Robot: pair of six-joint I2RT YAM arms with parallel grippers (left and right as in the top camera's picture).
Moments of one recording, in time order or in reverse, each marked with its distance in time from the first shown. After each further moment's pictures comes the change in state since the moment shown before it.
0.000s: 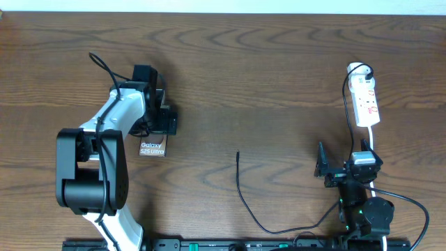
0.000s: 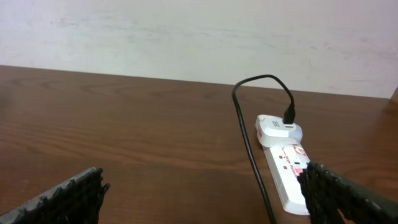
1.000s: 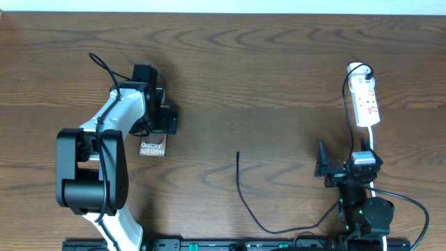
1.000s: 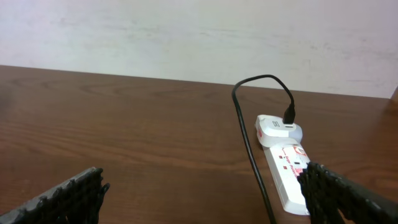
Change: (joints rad) left arm 0.000 0.000 0.000 0.014 0.000 0.002; right arm 0.000 0.000 0.000 0.000 0.000 0.000
